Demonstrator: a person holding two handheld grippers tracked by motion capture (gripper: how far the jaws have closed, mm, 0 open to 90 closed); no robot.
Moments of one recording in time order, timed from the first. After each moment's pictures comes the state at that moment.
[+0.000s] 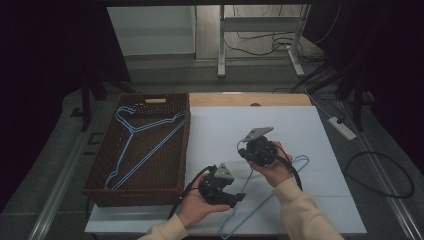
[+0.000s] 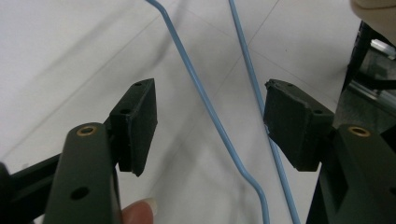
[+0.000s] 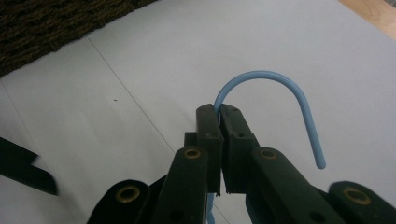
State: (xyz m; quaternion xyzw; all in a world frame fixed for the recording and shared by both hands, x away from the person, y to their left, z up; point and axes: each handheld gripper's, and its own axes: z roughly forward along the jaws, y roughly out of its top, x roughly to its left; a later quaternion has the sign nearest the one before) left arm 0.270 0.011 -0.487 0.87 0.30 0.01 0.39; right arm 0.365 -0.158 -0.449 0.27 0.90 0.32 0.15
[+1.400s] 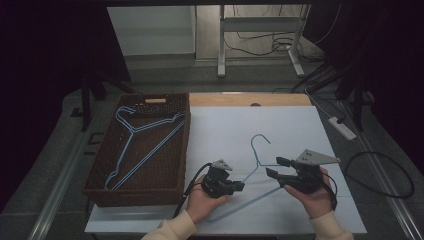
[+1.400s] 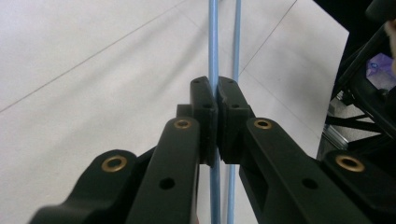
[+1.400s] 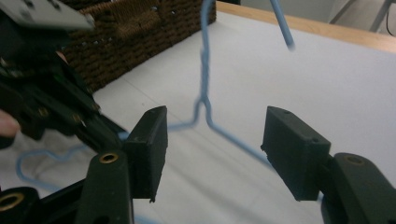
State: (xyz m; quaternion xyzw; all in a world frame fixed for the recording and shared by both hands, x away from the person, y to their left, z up) left arm 0.287 0.012 -0.502 0.82 0.36 -0.06 0.43; right arm 0.292 -0.268 -0.450 0.33 0.79 0.48 0.15
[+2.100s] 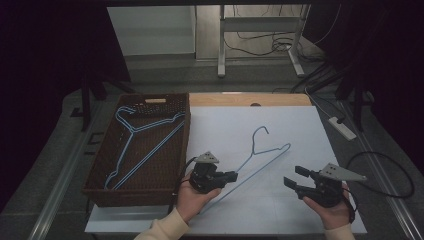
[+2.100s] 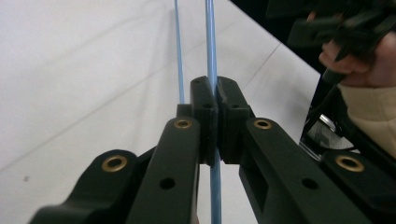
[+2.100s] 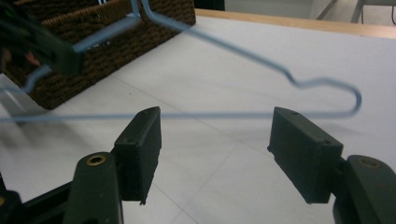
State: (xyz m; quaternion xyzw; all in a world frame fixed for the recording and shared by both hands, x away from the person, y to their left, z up) left arm 0.278 0.044 -0.463 0.78 0.37 -0.04 0.50; right arm 0.268 -0.317 -0.467 0.36 0.76 0.51 0.16
